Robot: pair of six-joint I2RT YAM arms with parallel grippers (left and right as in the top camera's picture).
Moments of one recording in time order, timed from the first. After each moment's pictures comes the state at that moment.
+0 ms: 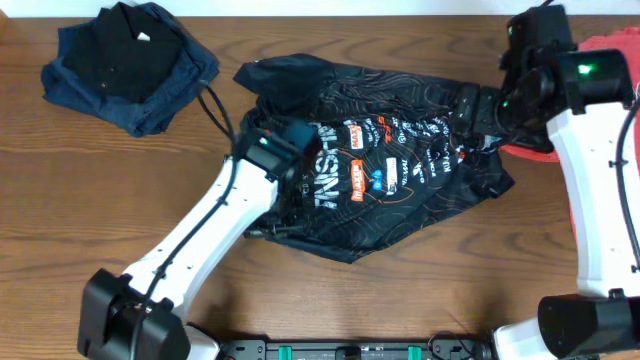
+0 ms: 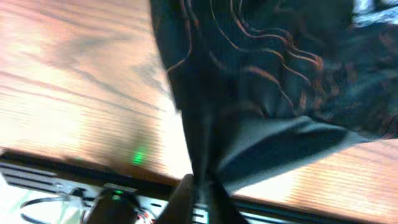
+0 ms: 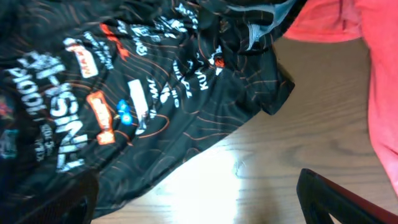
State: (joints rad) left arm -0.54 1.59 1.32 -1.44 -0.06 -0.67; right arm 0.12 1.67 1.80 -1.44 0.02 0.37
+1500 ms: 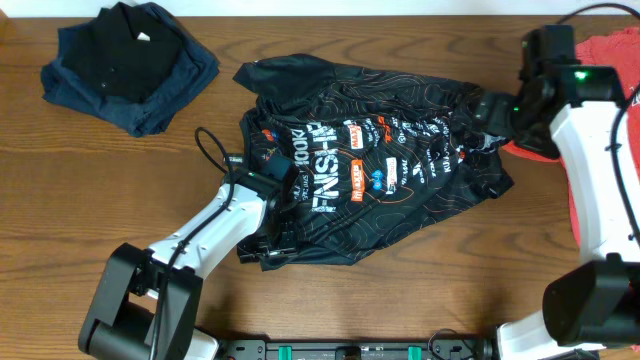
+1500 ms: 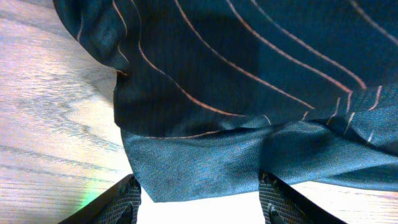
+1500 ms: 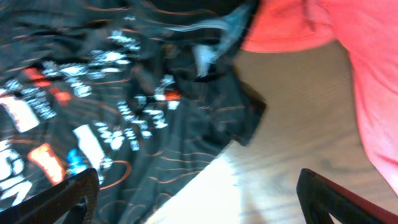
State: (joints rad) left arm -0.45 1.62 0.88 -0.97 0.14 -0.57; right arm -0.03 1.71 1.61 -1.22 0.06 0.38
